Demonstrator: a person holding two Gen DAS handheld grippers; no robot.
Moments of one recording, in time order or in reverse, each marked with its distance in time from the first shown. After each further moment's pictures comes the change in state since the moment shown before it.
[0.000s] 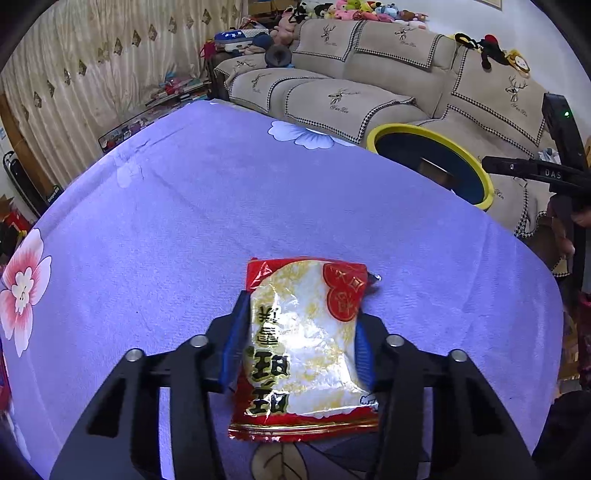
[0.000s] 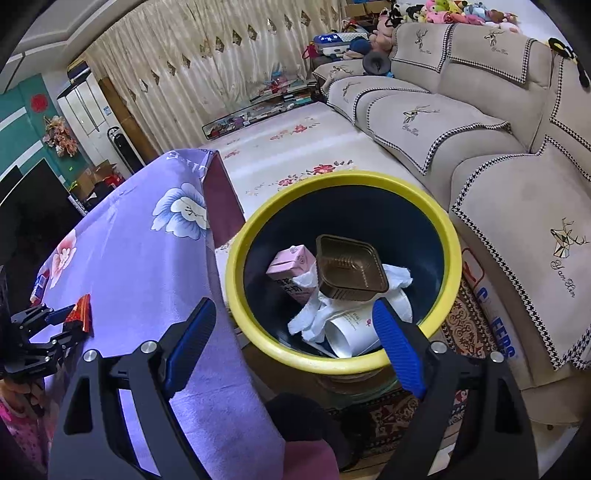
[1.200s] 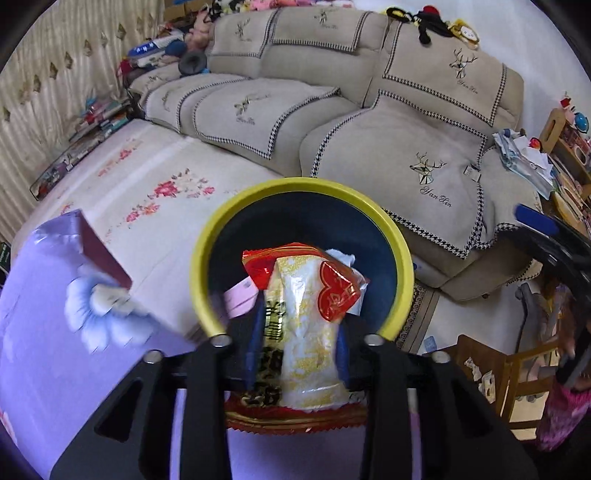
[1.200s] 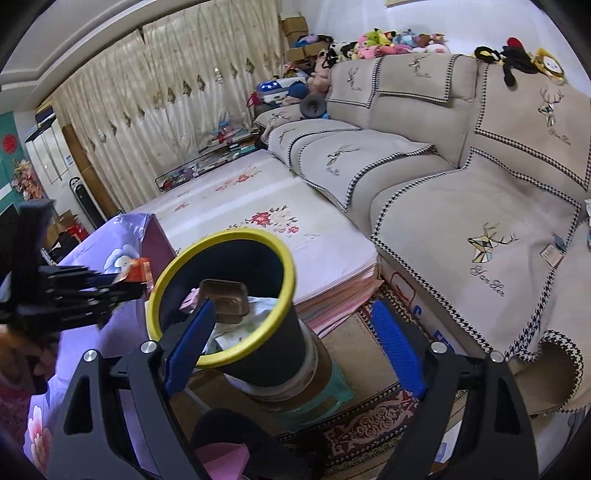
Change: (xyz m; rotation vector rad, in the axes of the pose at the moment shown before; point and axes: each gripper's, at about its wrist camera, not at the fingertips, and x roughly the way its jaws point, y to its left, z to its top) left arm 0.084 -0.183 0.189 0.177 0.058 -0.190; right arm -0.101 -0.111 -0.009 0.106 -0.187 -0.172
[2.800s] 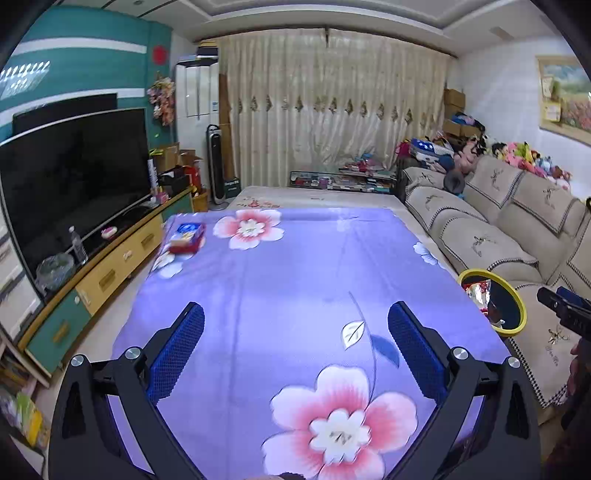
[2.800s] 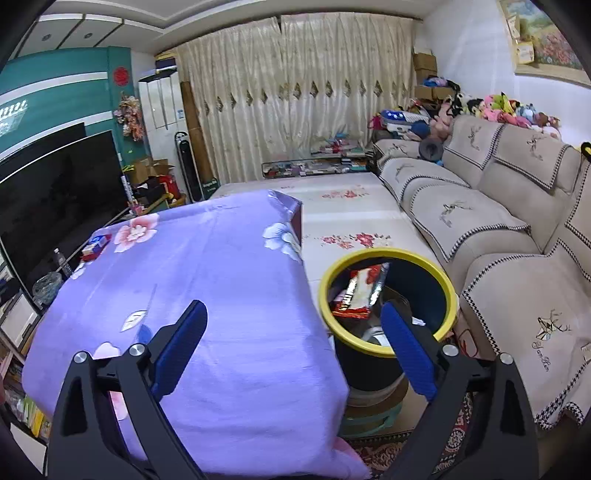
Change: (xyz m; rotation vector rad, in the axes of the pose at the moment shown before) left arm -0.327 0.022 -0.341 -0.743 -0.451 0.752; right arm -0.089 0.189 -0.053 -0.373 -0.066 0.294
